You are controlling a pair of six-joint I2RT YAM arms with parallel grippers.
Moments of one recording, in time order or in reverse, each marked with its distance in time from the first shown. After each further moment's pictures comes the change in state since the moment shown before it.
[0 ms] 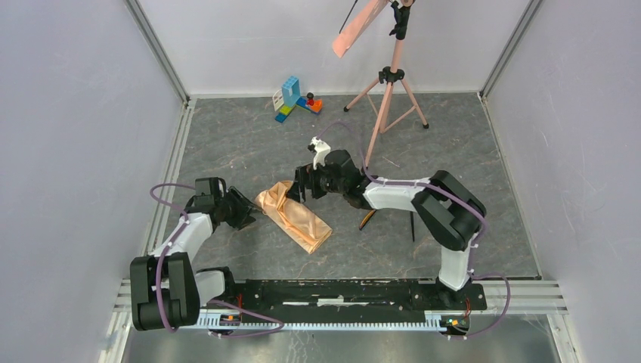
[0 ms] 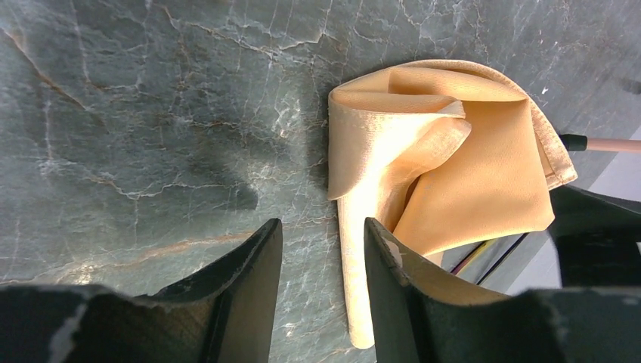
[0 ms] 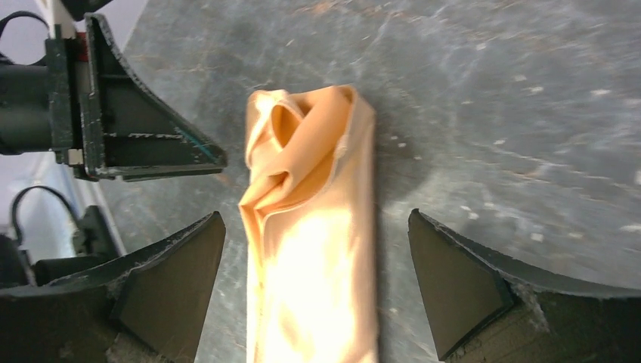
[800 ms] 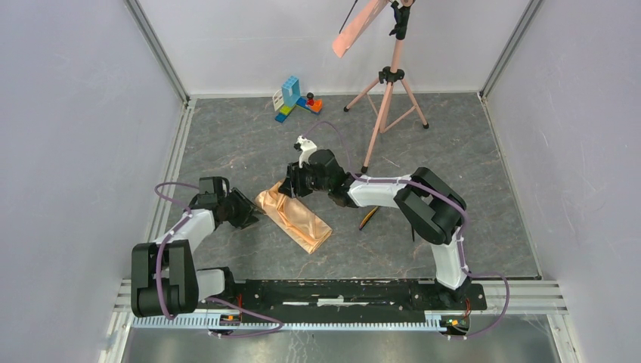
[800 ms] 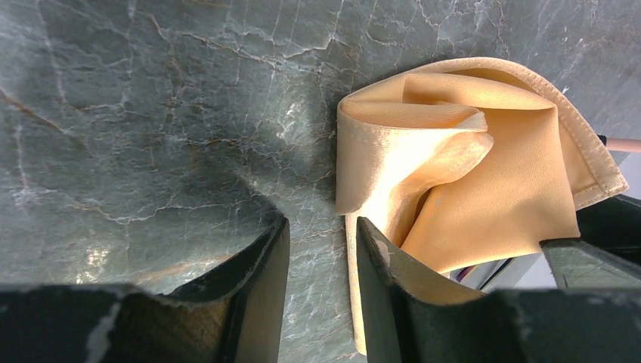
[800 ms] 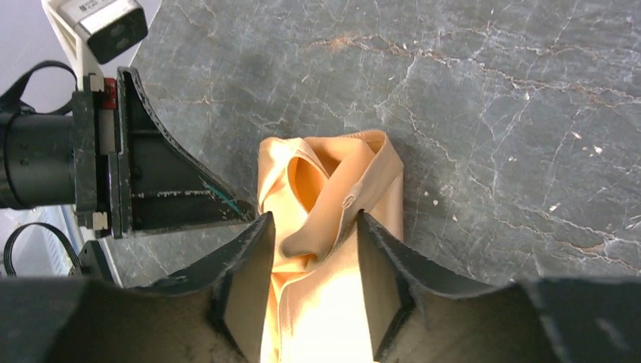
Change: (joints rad) left arm -0.019 0.081 -0.001 0.055 0.003 0.000; right arm 0.057 0.164 0.135 0.059 0.023 0.064
